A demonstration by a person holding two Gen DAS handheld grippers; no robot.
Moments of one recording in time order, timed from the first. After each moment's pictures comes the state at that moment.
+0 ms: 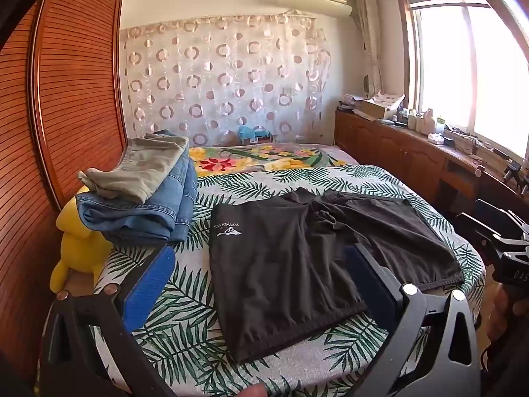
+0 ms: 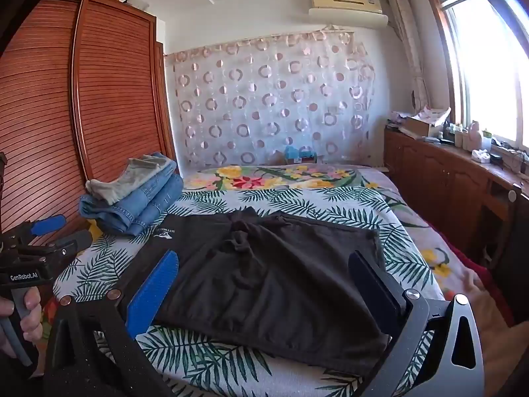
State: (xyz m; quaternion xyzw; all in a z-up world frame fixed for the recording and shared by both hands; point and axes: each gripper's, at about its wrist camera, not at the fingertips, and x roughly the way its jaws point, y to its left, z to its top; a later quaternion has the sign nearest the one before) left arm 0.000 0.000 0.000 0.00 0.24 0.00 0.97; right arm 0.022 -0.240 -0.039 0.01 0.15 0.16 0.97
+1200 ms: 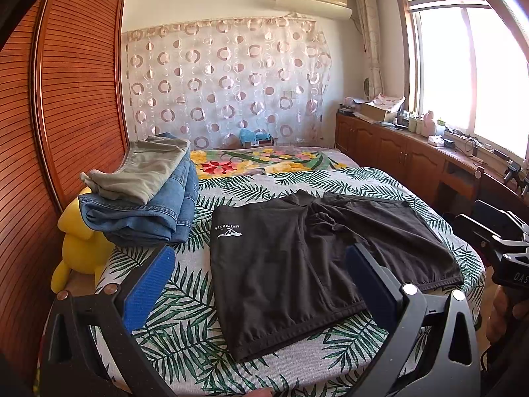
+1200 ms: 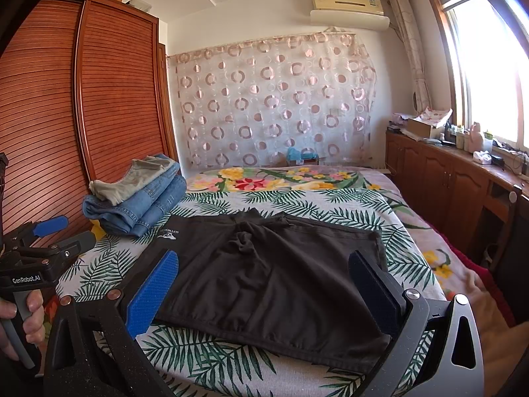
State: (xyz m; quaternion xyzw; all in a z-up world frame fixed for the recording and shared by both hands) left arm -0.004 -0.003 0.002 0.00 0.23 0.00 0.97; right arm 0.019 -0.237 -0.037 0.01 0.15 0.16 0.98
